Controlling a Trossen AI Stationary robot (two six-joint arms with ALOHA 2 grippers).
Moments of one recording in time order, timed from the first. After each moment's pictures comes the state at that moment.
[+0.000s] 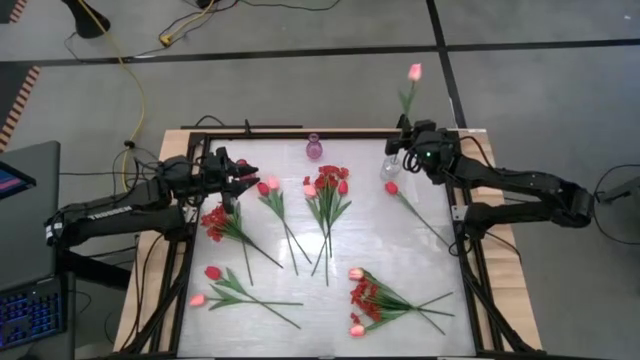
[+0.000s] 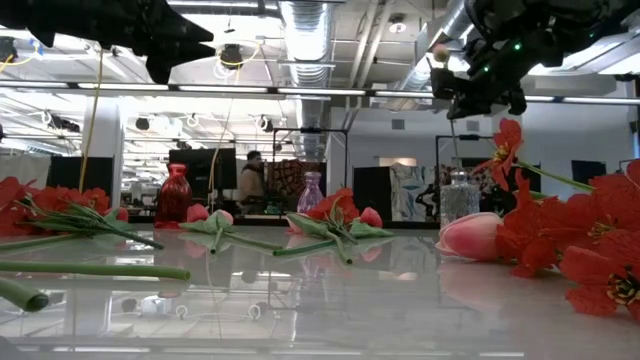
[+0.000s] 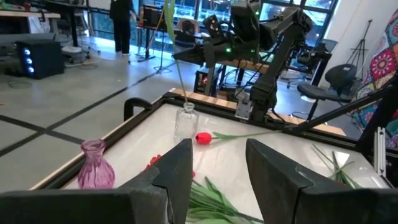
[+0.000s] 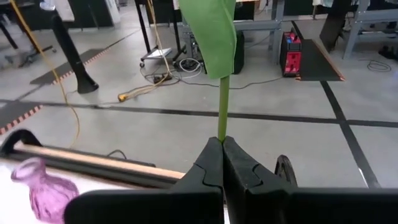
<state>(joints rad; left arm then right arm) 0.36 0.55 0.45 0.04 0.11 -0.16 -0.49 1.04 0.62 0.11 0.76 0.32</state>
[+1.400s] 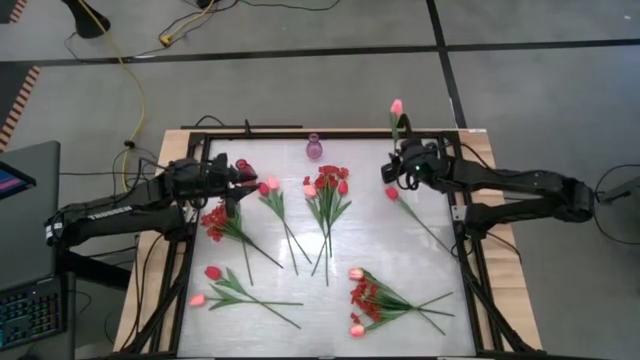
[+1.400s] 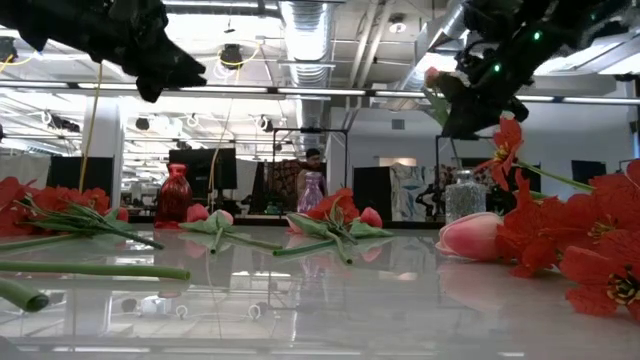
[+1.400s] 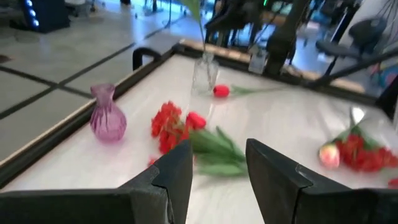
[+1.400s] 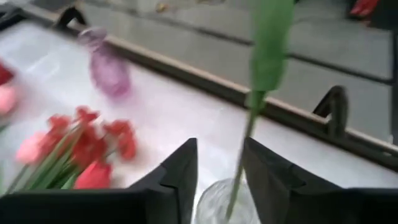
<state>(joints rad) 0.36 0.55 0.45 -0.17 0.09 -0.13 -0.35 1.03 0.71 -0.35 0.55 0.44</state>
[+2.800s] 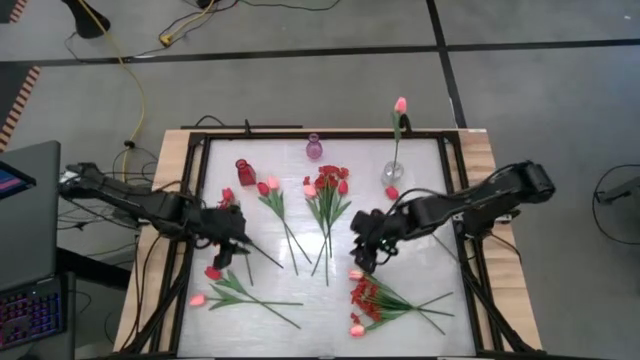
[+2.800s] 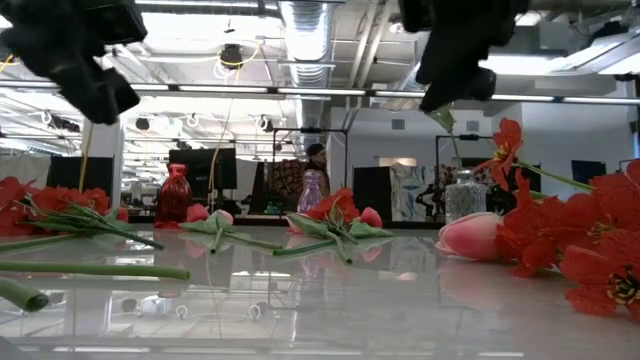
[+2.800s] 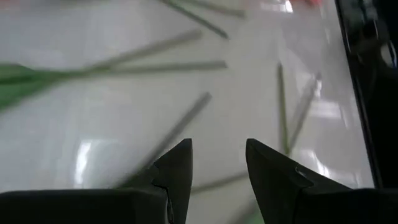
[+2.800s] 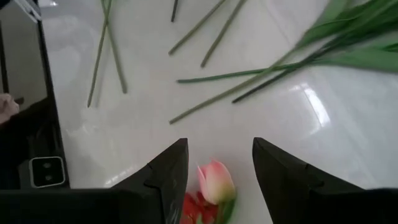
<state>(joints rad) -0.30 0.83 0.57 -0.57 0.03 -0.46 0.25 1.50 1.09 -0.50 0.05 0.70</state>
